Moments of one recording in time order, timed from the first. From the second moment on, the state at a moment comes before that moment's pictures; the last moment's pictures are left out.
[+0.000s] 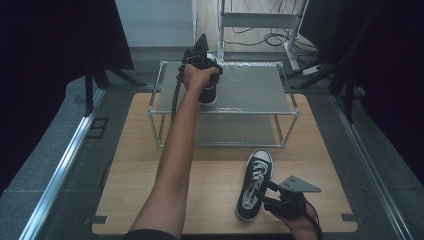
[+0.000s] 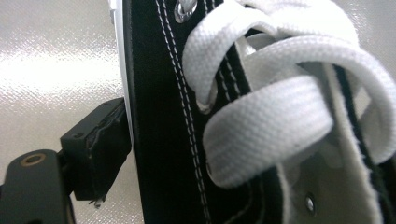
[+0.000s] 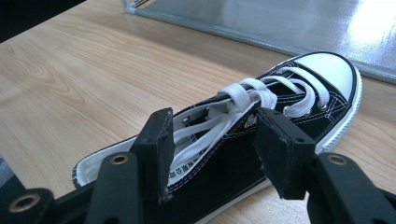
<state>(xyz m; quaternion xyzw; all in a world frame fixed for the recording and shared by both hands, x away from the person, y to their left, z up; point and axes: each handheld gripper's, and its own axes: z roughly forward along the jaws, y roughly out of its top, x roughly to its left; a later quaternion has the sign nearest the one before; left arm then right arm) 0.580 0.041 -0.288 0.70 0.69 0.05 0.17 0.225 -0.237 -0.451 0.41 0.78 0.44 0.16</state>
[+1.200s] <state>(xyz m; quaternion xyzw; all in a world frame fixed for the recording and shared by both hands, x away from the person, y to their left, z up) 0.505 0.095 -0.255 0.75 0.57 0.03 0.33 0.222 -0.229 -0.453 0.41 0.78 0.44 0.17</state>
